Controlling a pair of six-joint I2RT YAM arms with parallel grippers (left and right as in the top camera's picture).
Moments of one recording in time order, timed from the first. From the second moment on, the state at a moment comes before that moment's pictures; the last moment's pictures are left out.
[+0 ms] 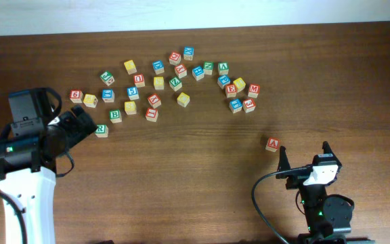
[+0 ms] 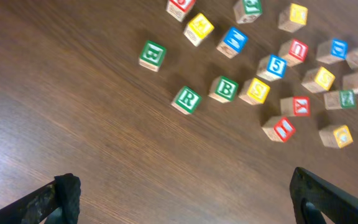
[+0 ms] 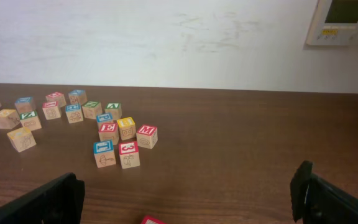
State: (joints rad) left arm 0.21 1.24 1.25 -1.04 -0.04 -0.41; right arm 0.01 0.01 0.01 -0.08 -0.02 0.00
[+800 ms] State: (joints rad) left arm 0.21 1.85 1.25 -0.74 0.08 -0.10; right arm 0.01 0.01 0.01 -0.08 -0.02 0.00
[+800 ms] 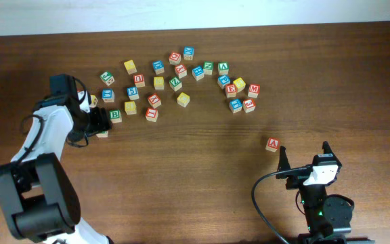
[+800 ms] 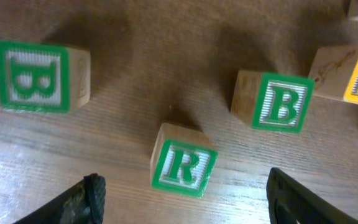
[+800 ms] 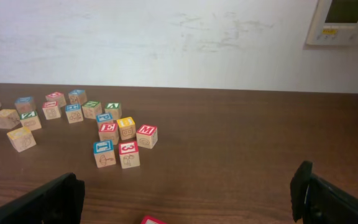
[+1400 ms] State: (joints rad) left arm 0.20 1.97 1.25 -0.64 0.08 0.06; right arm 0.01 0.01 0.01 -0.08 -0.02 0.00
